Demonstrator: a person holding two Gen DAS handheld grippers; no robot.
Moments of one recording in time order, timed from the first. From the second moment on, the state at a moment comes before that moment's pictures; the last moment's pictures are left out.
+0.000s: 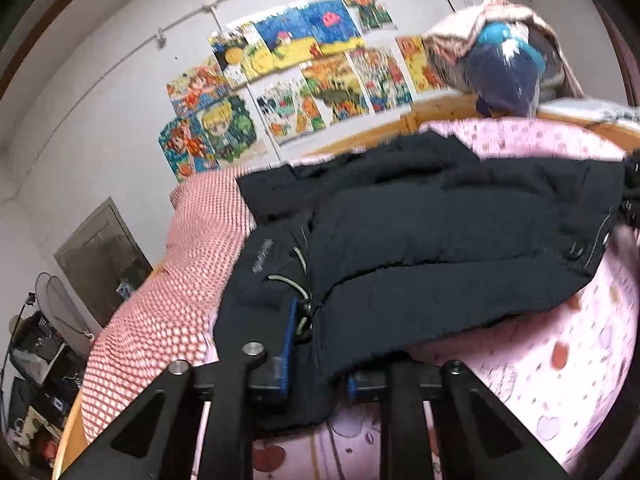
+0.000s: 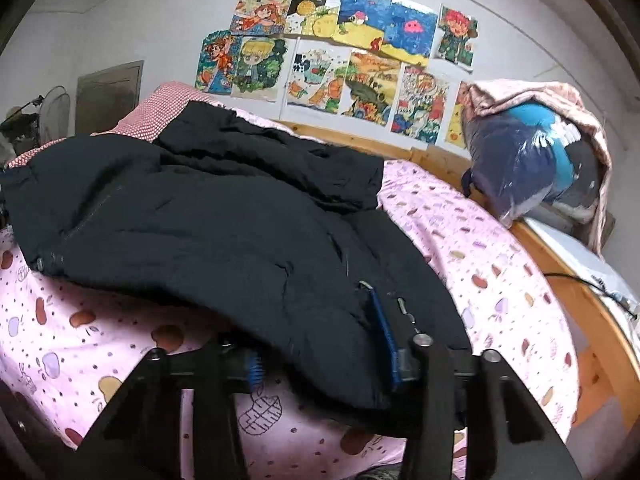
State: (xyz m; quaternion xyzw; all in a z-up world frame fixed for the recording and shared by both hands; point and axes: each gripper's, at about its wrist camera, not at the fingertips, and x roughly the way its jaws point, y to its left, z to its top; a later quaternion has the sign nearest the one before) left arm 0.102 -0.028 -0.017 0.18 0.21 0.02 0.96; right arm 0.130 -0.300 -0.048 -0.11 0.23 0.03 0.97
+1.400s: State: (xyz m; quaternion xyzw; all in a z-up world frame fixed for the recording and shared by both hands) left arm 0.066 0.032 0.068 0.02 0.22 -0.06 0.97; right arm 0.100 -0.331 0.026 0.04 0.16 0.14 0.98
